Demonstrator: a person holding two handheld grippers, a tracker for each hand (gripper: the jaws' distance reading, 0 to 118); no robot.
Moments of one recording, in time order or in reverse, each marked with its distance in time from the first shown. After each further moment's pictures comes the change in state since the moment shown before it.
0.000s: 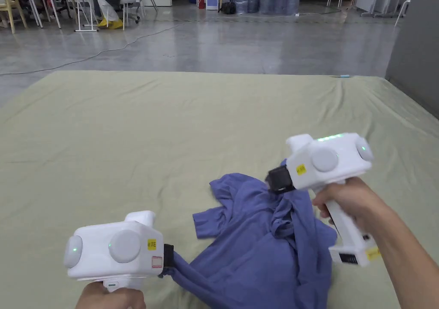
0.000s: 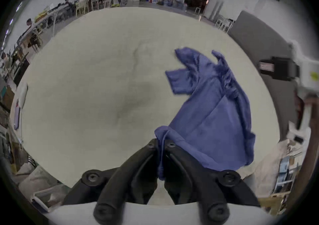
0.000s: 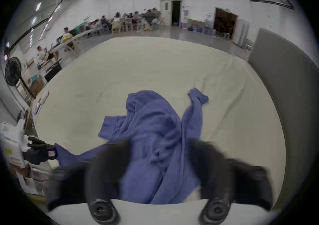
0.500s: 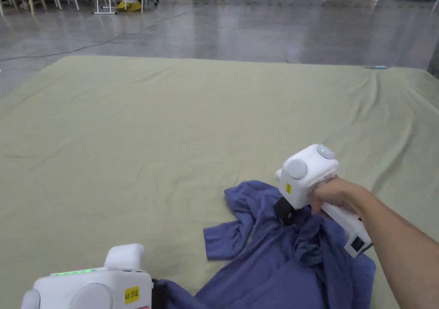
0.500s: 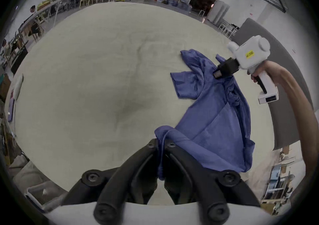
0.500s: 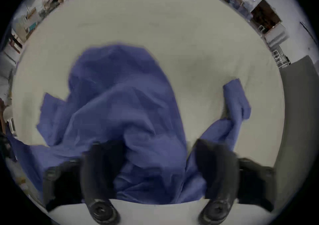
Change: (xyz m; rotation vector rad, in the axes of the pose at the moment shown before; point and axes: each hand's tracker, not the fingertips) left arm -0.024 0.000 -0.025 -0.043 -0.023 0.074; right arm 0.017 0.032 -0.198 -0.498 -0.039 0.275
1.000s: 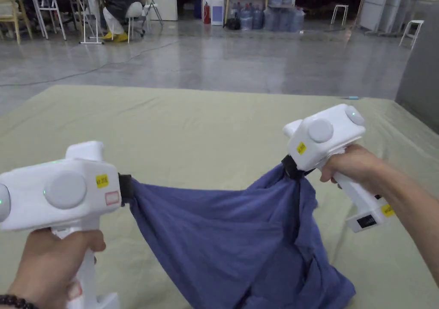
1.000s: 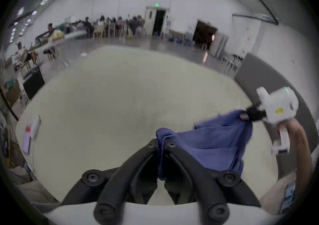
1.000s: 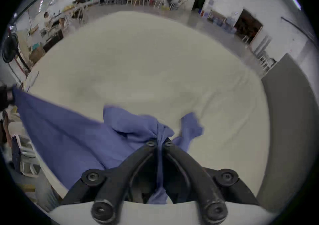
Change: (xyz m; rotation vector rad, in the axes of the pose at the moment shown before) left arm 0.020 0.147 0.109 0.482 0.083 0.011; right arm 0.051 -0.022 0.214 0.449 -0.059 -0.149
